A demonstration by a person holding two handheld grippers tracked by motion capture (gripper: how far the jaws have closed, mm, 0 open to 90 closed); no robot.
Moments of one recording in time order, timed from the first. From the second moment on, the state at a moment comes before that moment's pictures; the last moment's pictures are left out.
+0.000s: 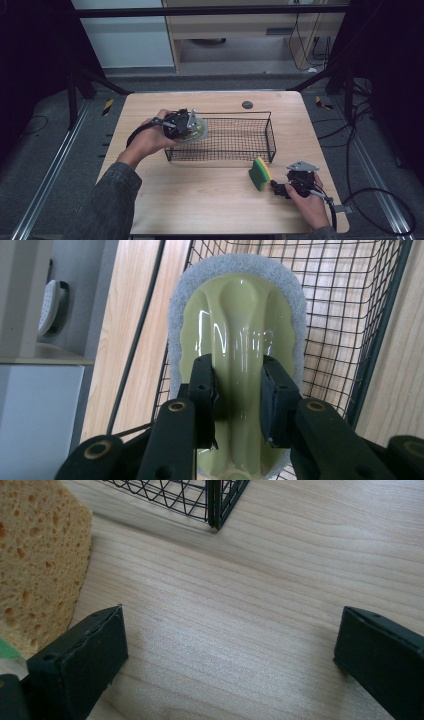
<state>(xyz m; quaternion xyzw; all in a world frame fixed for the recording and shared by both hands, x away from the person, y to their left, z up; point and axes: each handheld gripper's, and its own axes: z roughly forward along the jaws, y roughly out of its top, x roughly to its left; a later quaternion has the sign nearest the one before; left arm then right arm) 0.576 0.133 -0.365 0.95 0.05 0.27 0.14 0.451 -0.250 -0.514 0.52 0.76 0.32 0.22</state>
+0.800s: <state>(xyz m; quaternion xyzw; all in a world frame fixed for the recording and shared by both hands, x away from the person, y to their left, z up) 0.581 0.134 -0.382 0.96 0.05 0.26 0.13 0.451 -0.250 -0.514 0.51 0.76 0.32 0.22</state>
